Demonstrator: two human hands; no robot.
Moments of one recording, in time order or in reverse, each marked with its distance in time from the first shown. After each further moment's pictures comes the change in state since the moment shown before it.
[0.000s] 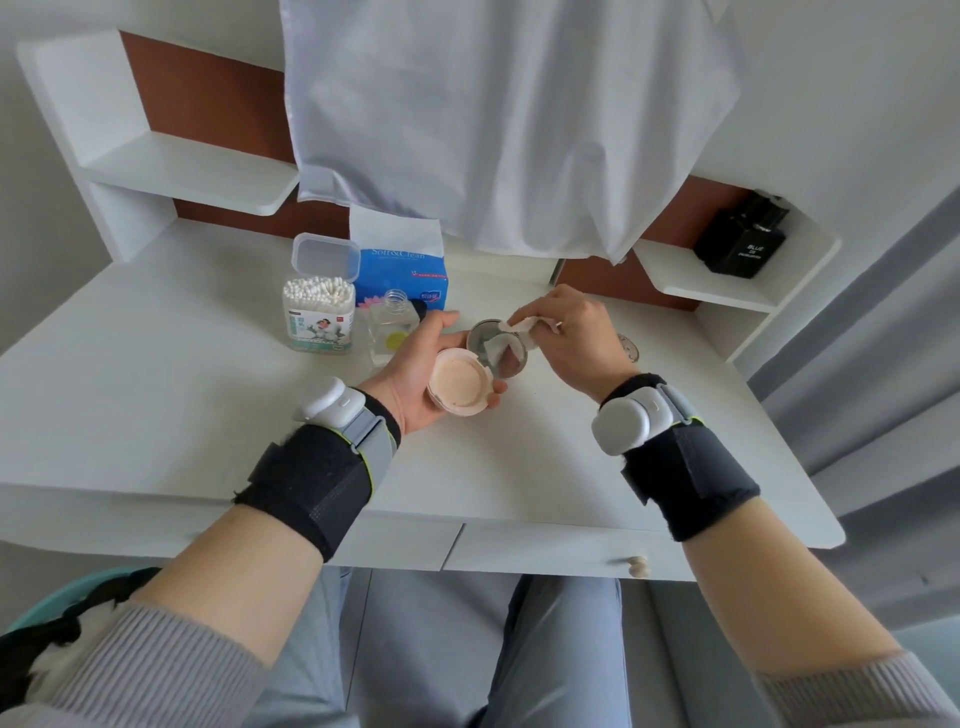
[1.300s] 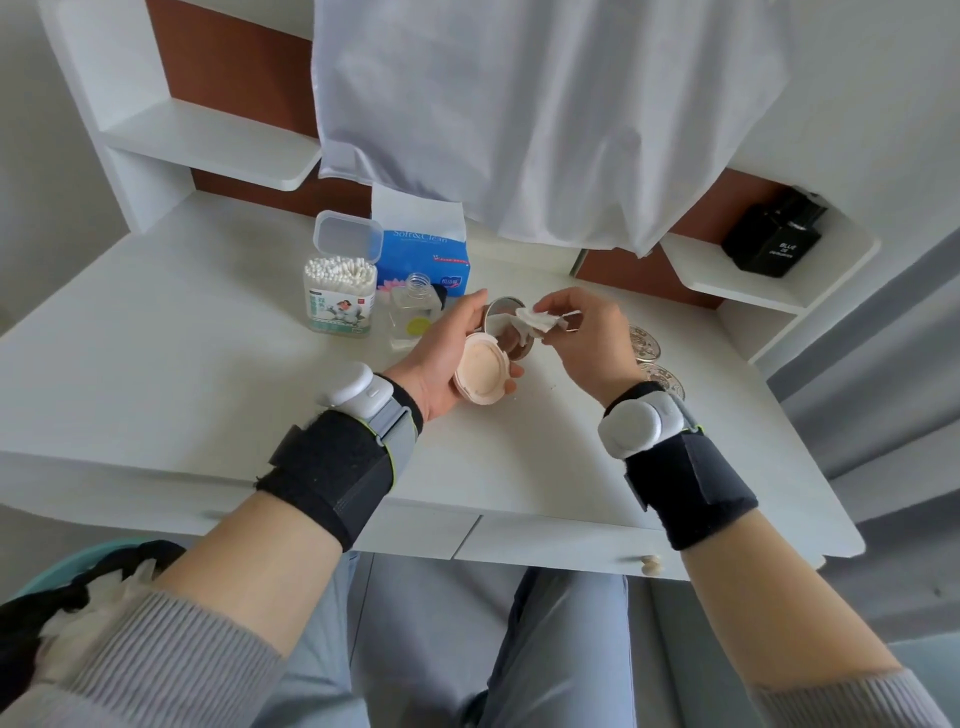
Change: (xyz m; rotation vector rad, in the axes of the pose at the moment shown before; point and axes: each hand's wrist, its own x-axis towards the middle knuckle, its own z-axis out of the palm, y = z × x) left_hand 0.001 0.001 0.004 0.054 0.051 0.067; right_hand -0.002 0.001 0.021 0.162 0.053 0.231
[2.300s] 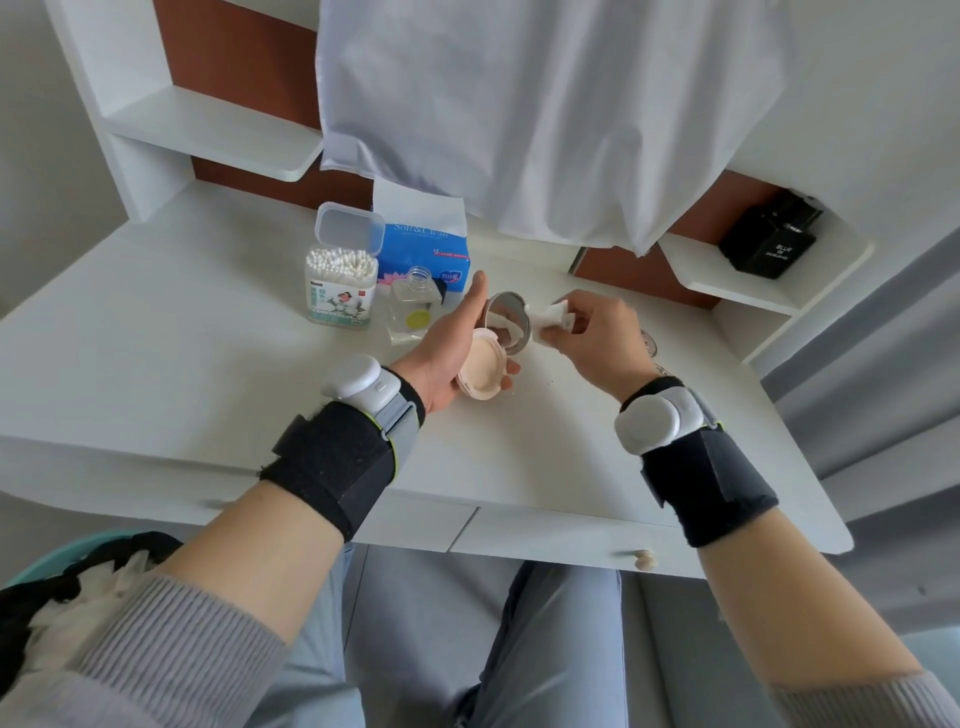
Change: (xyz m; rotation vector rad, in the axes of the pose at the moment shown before) left_hand 0.005 -0.004 -0.001 0.099 0.057 0.022; right_hand -0.004 -0.001 -0.017 -0.149 -0.061 -0.033
